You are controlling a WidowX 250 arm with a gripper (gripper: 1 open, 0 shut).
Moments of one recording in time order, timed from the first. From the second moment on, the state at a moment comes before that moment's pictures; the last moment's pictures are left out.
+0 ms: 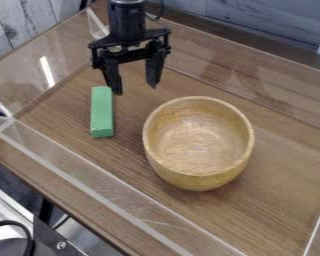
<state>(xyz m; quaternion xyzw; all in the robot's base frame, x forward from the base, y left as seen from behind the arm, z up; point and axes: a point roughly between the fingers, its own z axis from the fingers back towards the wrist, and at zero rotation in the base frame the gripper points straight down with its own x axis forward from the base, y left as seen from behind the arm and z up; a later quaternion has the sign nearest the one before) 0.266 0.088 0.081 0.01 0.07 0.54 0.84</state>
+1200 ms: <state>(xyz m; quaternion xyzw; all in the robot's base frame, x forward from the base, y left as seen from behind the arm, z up) 0.234 0.130 0.044 0.00 0.05 0.60 0.80</state>
